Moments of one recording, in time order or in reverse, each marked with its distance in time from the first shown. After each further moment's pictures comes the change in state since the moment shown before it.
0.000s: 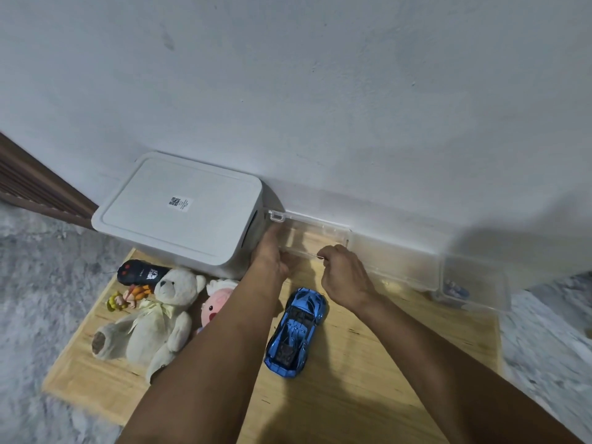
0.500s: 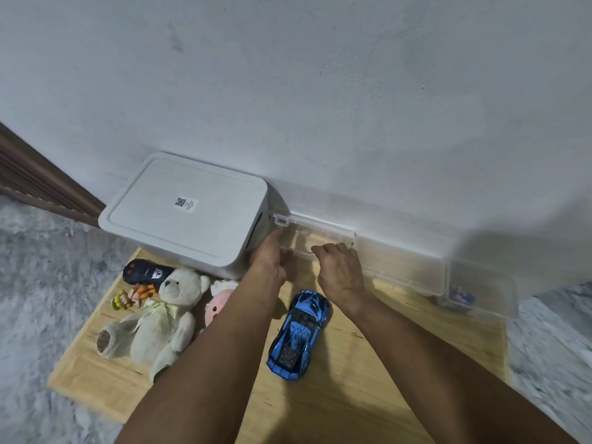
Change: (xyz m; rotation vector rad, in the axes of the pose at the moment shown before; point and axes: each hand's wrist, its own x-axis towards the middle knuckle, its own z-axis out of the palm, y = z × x) left_hand 0.008 0.000 -0.013 0.037 0.088 0.026; right_hand 0.017 -0.004 0.018 -0.313 0.081 -0.138
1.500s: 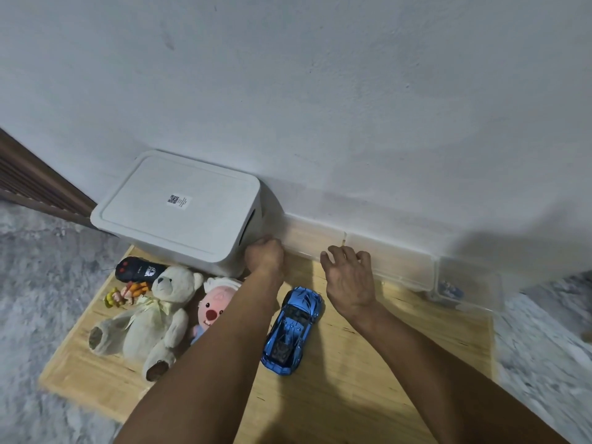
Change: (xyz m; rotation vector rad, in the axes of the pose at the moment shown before) left_hand 0.014 -0.019 -0.002 0.280 0.158 0.257; right_hand -0.029 0.020 0.000 -0.329 -0.021 0.001
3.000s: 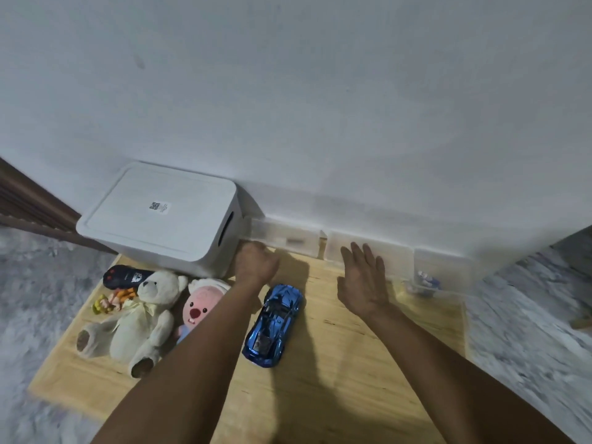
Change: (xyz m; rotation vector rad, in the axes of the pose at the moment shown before) left_hand -0.049 0.001 -0.008 0.853 -0.077 0.432; right_hand -0.036 0.055 0.008 0.319 -0.053 0.228
